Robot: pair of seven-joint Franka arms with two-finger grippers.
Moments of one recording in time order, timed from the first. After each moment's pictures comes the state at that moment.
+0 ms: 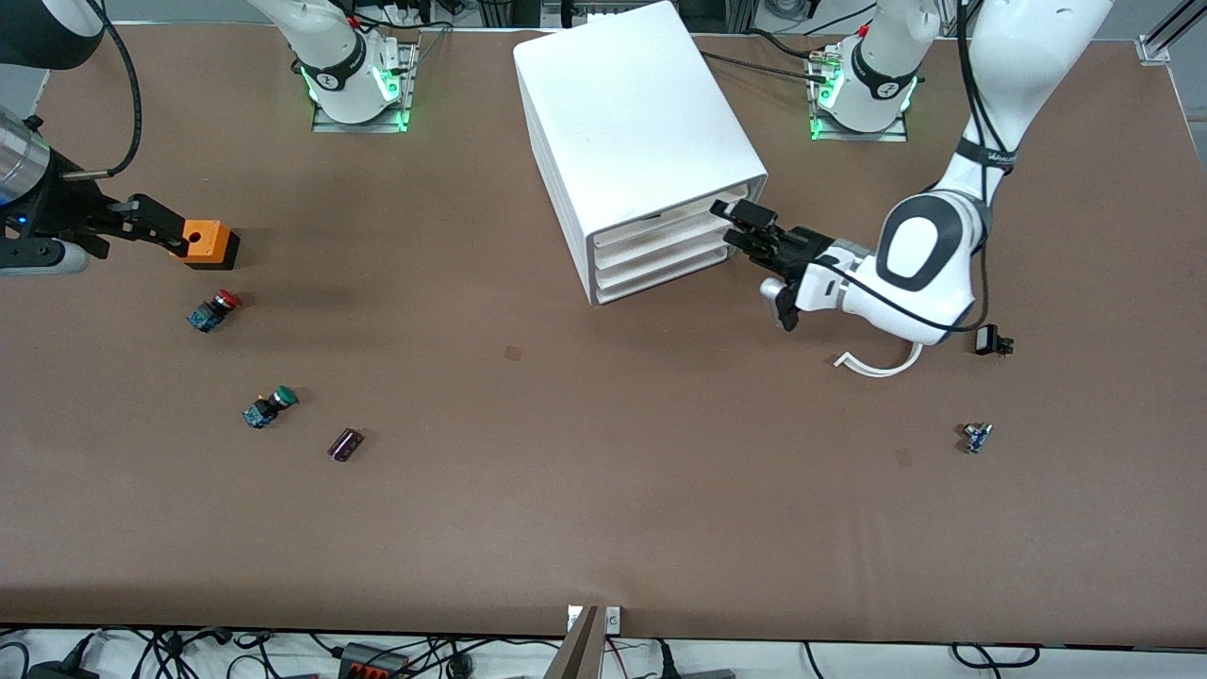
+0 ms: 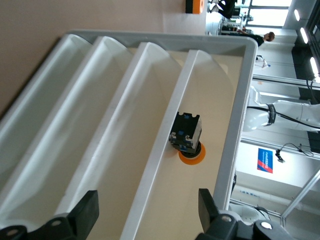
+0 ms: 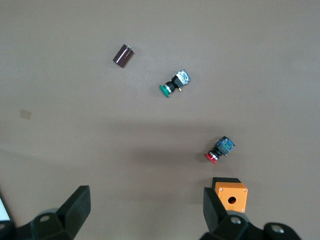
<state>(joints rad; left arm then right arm) -0.02 0.40 -0.25 -1.98 -0.99 1.59 0.66 0.03 -0.01 -0.02 -1.72 -0.02 1.70 -0.04</state>
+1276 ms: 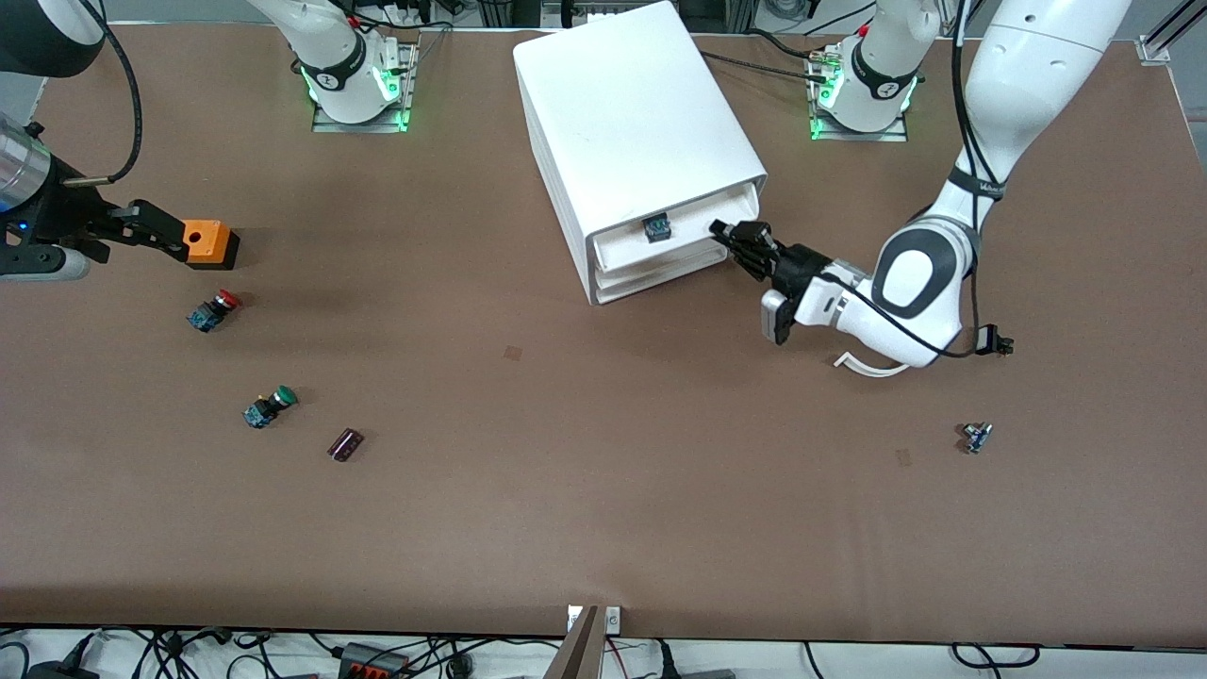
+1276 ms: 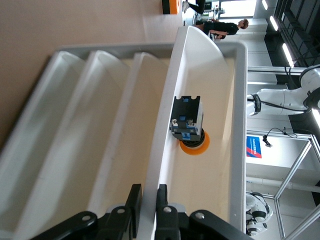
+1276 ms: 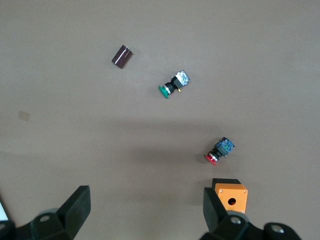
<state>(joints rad) 0.03 0.54 -0.25 -1.86 -0.98 1.55 0.81 0.03 0.01 -0.03 -1.71 -0.02 1.71 -0.04</state>
